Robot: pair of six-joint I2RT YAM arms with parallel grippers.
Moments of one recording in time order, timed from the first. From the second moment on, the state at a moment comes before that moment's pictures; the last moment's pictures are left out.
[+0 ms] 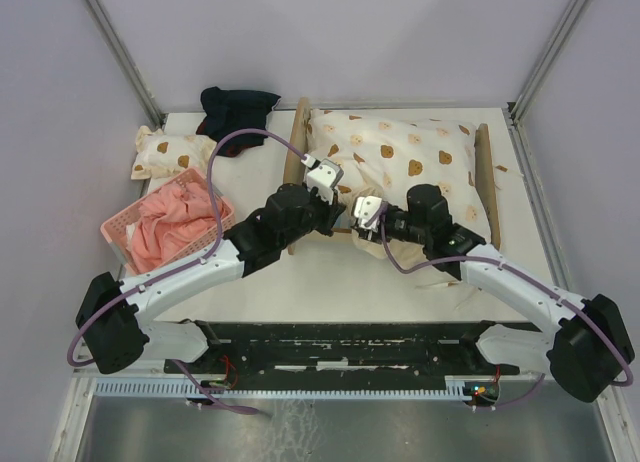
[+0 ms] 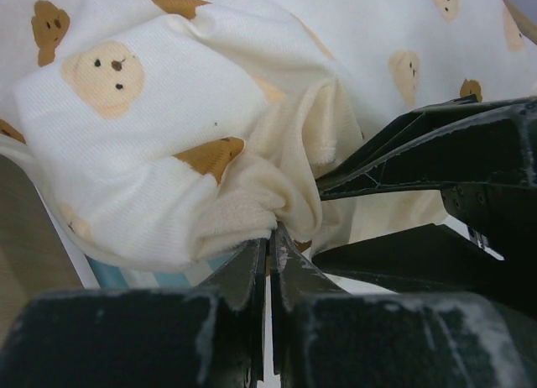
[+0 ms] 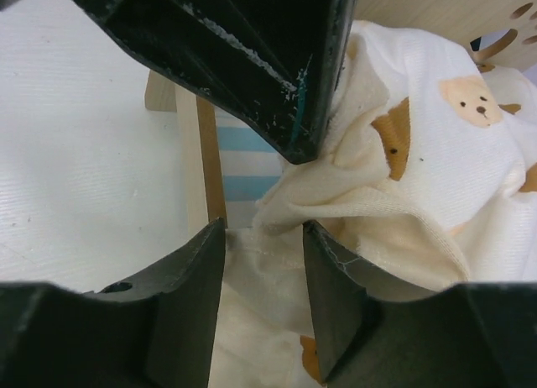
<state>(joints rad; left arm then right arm) -0.88 1.28 0.96 0.03 -0.12 -0.17 0.62 1.15 0.75 0.03 -0.47 -0.67</state>
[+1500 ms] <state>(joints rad) -0.88 1.18 0.86 -0.06 -0.14 -0.15 0.56 1.23 0.95 0.03 -0.14 -0.05</state>
